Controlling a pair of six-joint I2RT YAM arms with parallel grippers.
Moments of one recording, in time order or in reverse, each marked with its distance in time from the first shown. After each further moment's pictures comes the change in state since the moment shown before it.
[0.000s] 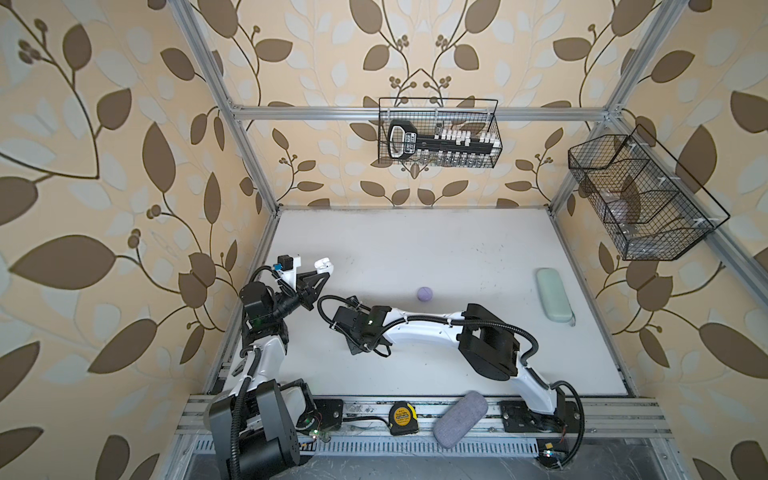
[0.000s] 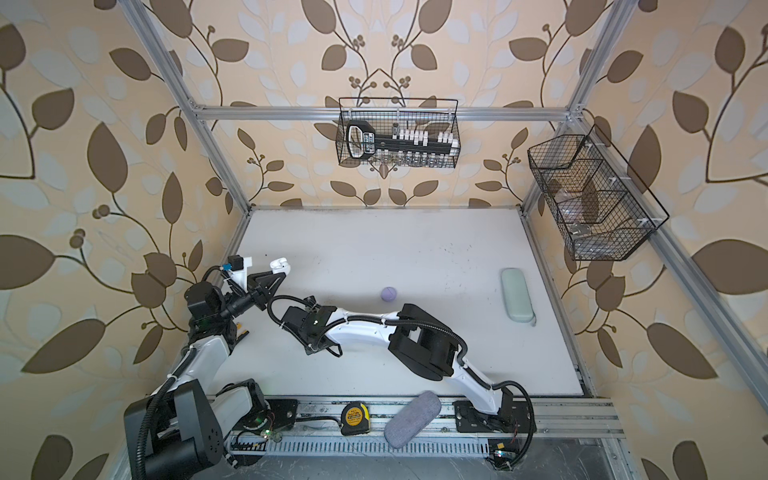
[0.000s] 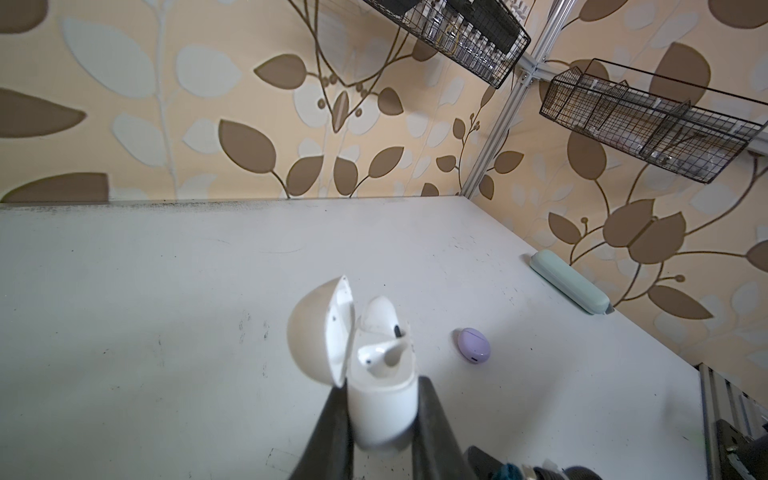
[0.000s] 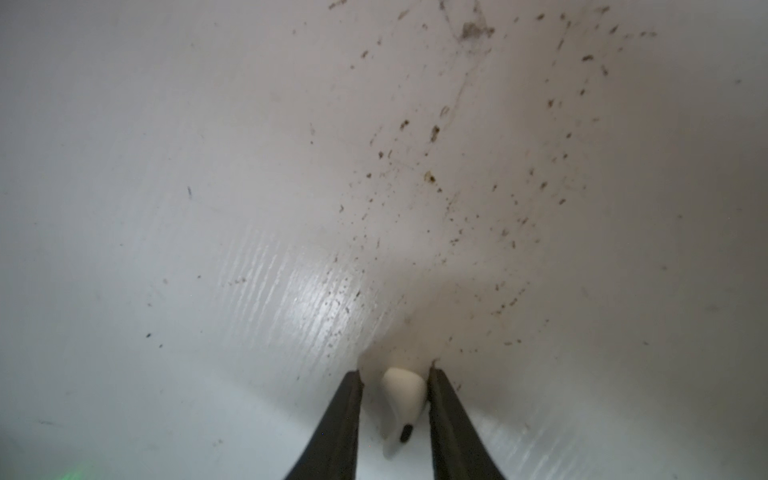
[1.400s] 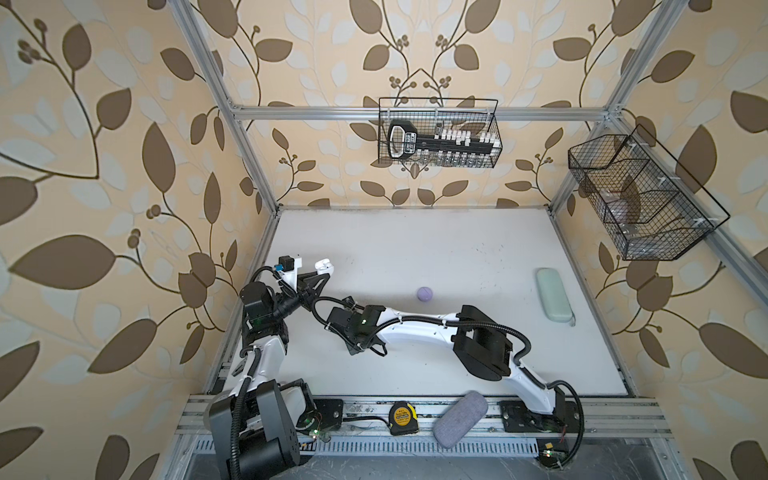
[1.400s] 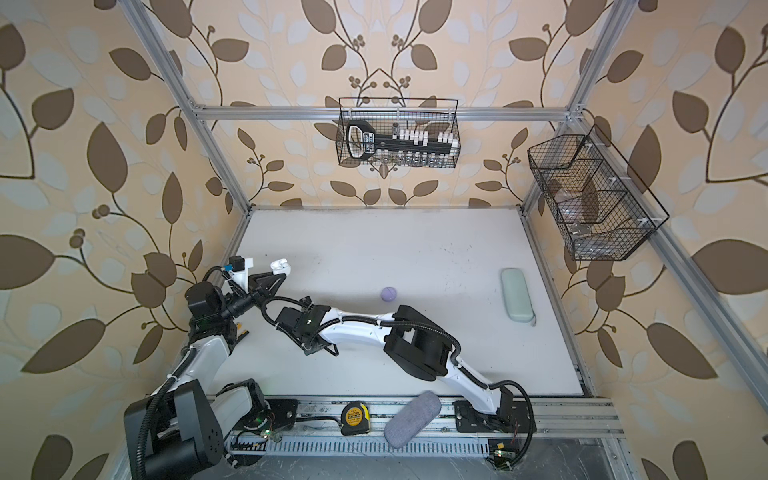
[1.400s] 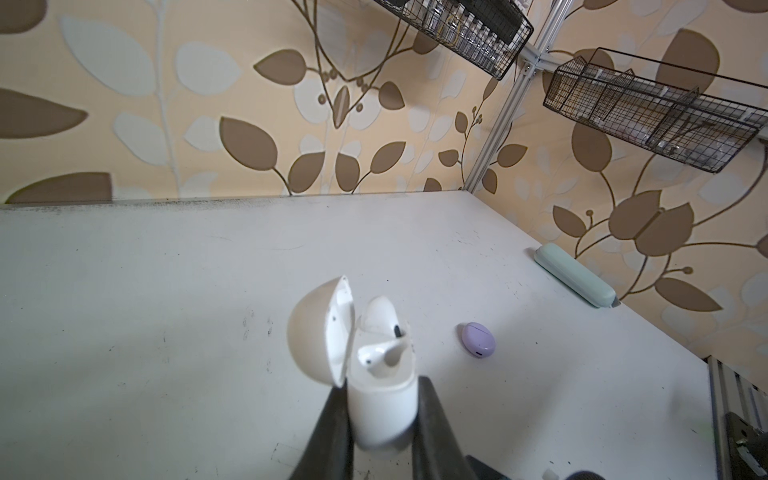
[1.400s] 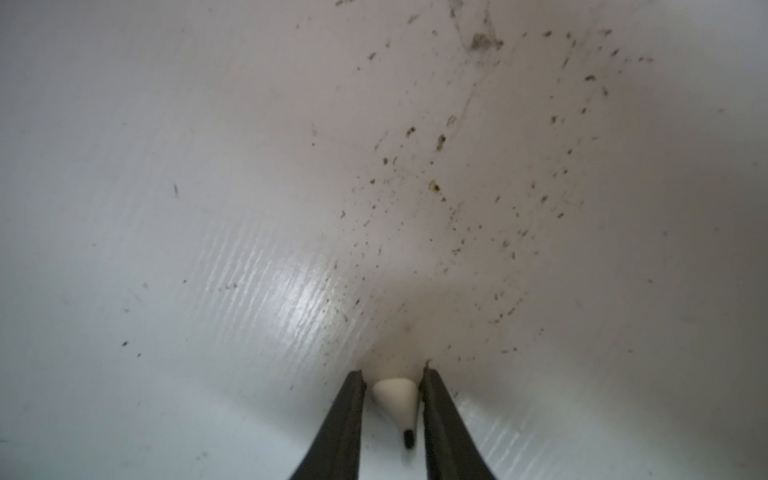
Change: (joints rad) left arm 0.000 -0.002 0.000 -0.027 -0.004 0.040; right arm 0.008 0.058 0.105 -0.101 0.038 -0.036
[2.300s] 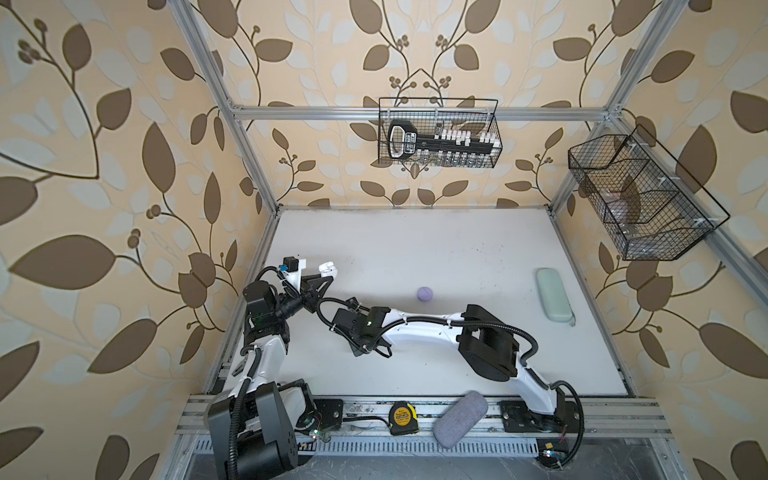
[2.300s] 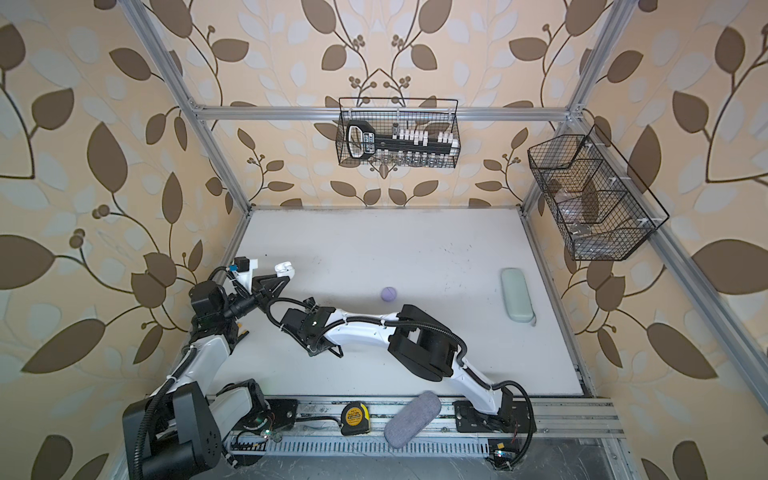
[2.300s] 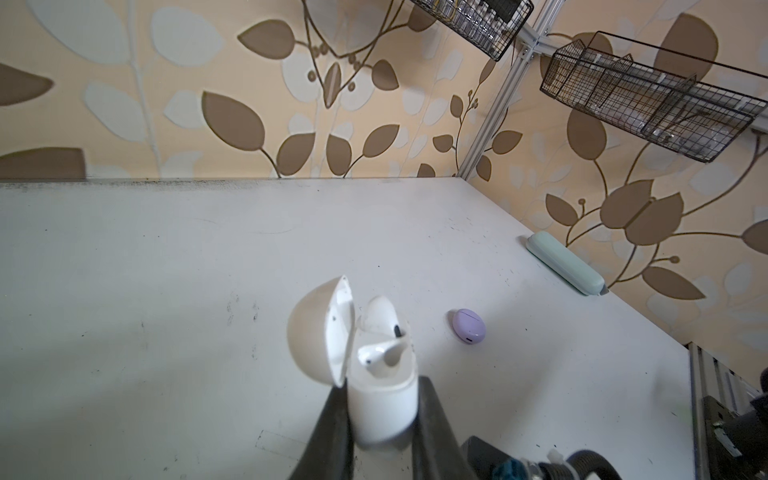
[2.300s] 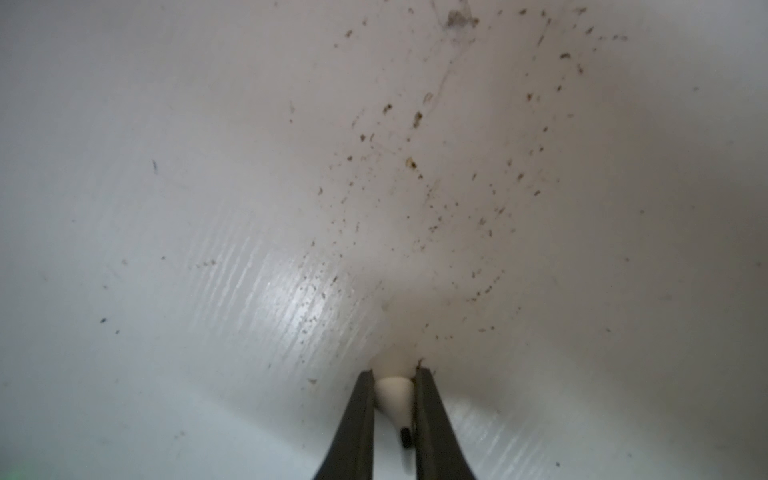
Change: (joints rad) left arm -0.043 -0.005 0.013 -0.095 -0.005 0.046; right arm -0.003 -0.069 -0.120 0.061 0.004 -0.007
